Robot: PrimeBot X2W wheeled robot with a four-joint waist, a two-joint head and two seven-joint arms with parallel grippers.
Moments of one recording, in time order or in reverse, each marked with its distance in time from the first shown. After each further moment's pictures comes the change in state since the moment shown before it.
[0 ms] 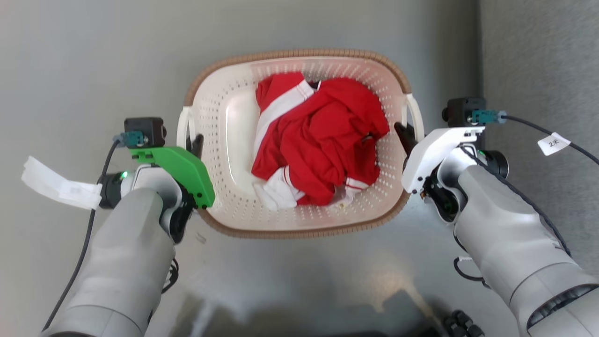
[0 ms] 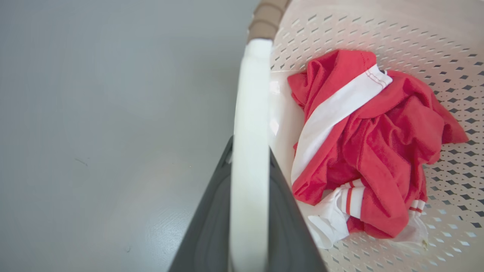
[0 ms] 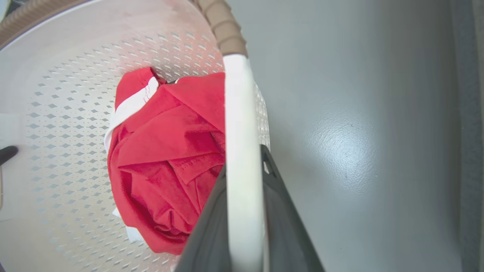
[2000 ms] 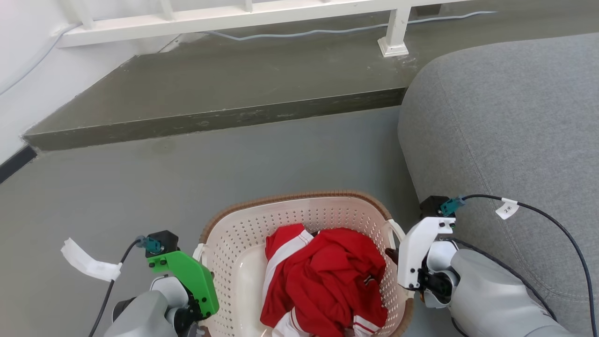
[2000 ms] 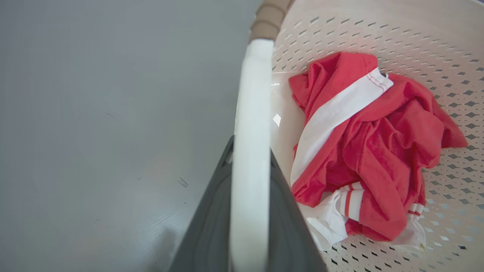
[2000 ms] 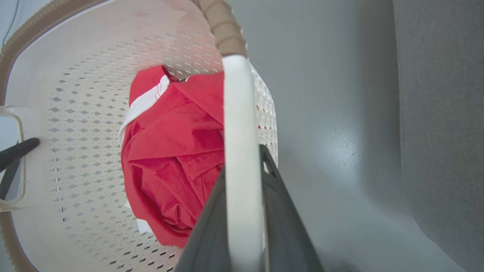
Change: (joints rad) left arm 0.263 -0.010 -0.099 0.134 -0.211 -0.001 0.219; right arm 0.222 0.015 0.197 0.060 0.210 -0.002 0.300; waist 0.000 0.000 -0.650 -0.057
